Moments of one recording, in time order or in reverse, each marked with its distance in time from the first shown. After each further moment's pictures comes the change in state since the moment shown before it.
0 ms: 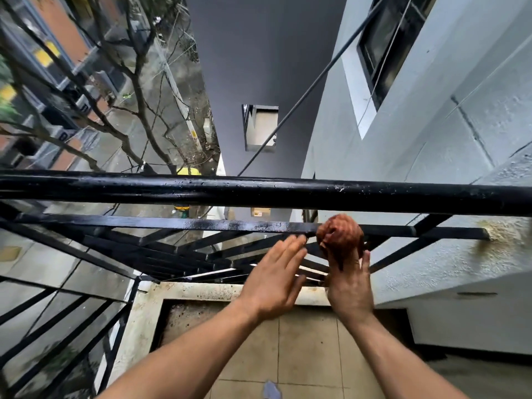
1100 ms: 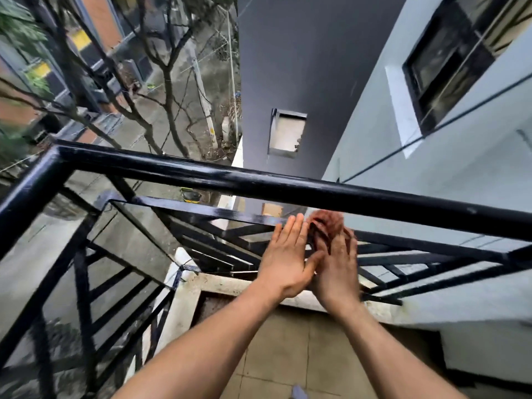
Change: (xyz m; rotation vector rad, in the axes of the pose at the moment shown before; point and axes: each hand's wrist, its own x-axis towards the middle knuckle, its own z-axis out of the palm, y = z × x) left_hand -0.084 -0.132 -0.085 -0.036 -0.011 -0.331; right_hand 0.083 -0.240 -0.065 0.151 -0.125 0.088
